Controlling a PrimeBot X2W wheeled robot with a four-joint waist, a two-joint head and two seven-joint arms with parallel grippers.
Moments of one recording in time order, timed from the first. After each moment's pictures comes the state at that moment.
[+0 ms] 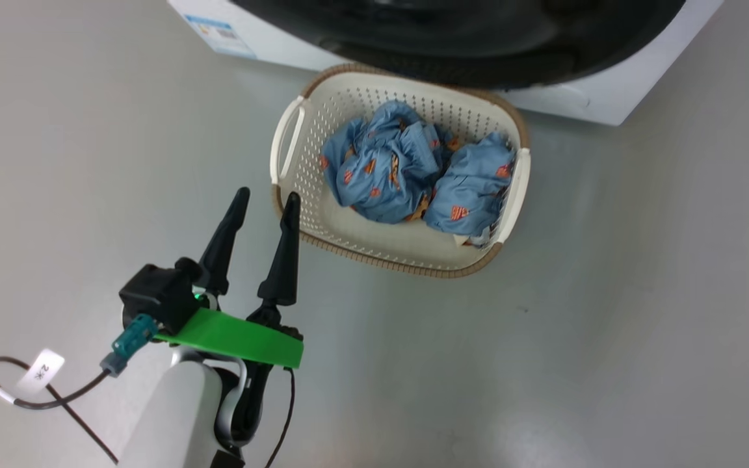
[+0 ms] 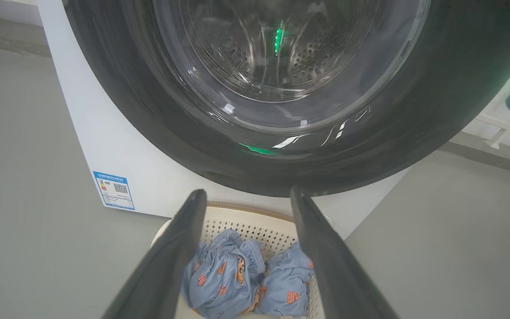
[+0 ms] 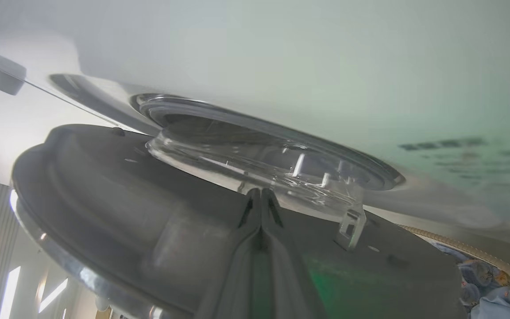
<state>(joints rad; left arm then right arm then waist) -0.45 0.03 -0.30 0.34 -0.45 -0.13 -0.25 -1.17 -0.43 0.26 0.52 1.60 0.13 0.66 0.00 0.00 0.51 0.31</state>
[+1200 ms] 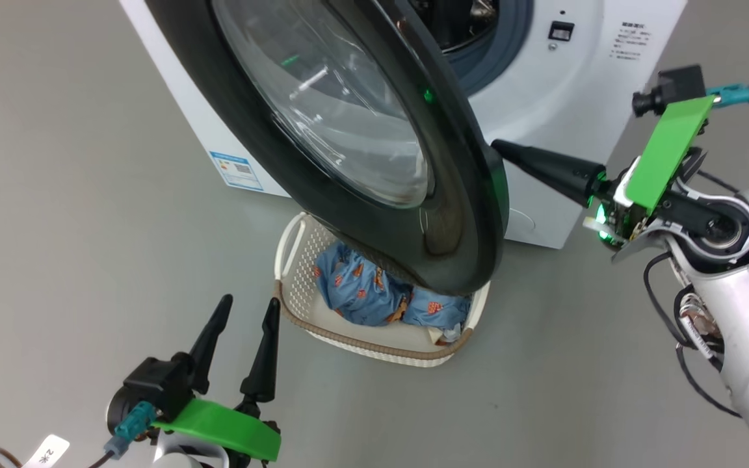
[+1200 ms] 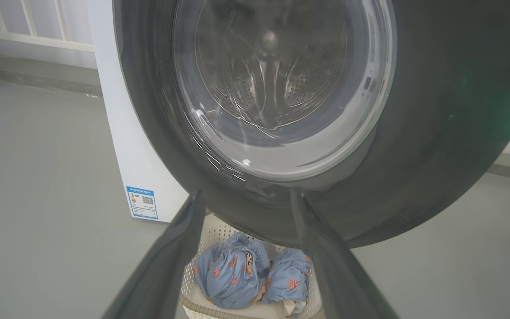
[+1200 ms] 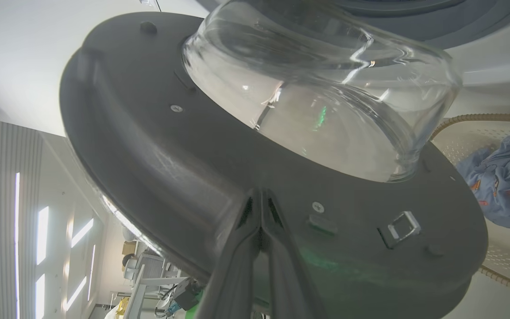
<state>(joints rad) -0.24 0.08 -0.27 0.36 -0.39 -0.13 -0.25 -0.76 -0.27 0.30 0.43 1.60 0.12 0.74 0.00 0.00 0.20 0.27</state>
